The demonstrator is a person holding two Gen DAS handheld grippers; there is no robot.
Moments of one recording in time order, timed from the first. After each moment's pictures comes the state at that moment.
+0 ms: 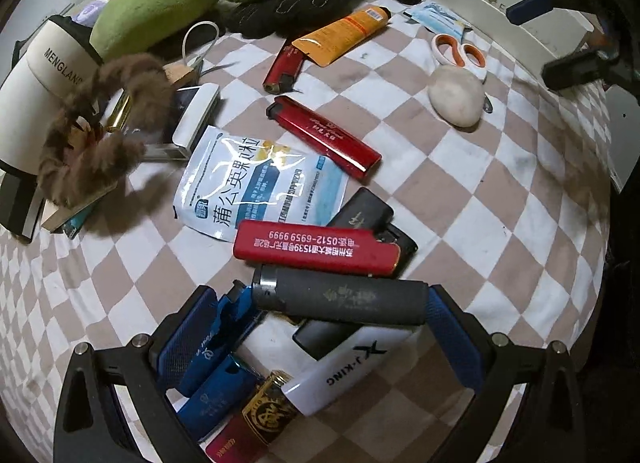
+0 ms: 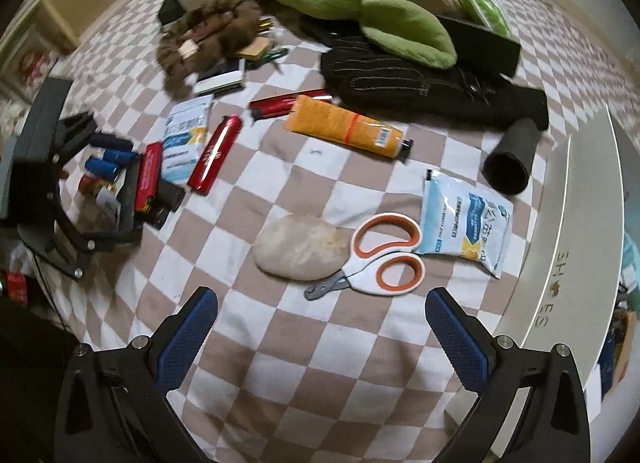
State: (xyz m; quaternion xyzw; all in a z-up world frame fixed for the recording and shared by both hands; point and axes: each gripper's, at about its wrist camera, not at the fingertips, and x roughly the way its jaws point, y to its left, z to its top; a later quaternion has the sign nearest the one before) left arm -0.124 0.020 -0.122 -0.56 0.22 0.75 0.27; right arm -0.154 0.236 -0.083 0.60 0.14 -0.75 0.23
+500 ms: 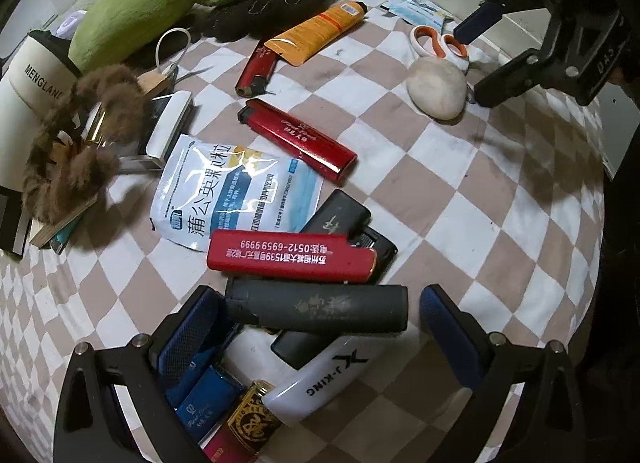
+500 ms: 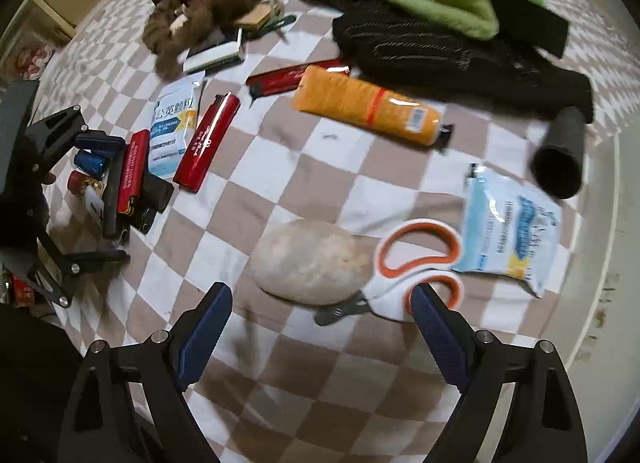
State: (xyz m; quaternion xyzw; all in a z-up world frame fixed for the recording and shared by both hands) left arm -0.120 0.031 -0.122 -0.56 0.23 0.74 0.29; right arm -0.171 0.209 -0.124 0.64 0.14 -0.71 0.26
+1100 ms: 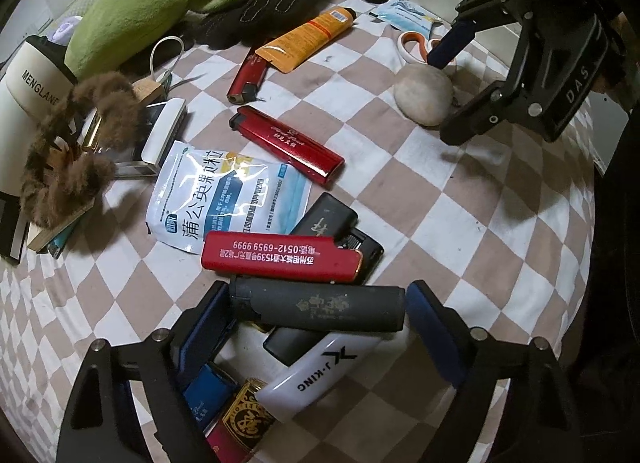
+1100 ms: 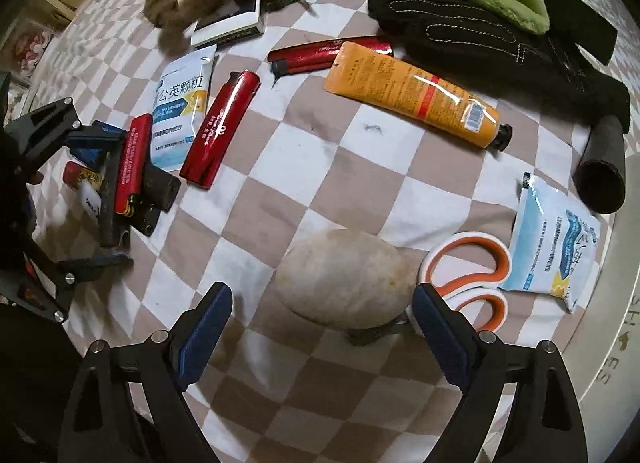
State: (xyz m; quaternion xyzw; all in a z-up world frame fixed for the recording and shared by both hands) left arm -0.119 0.031 -0.108 -0.55 0.22 0.74 0.31; right arm -0.167 0.180 -0.142 0.67 0.15 -0.68 0.27
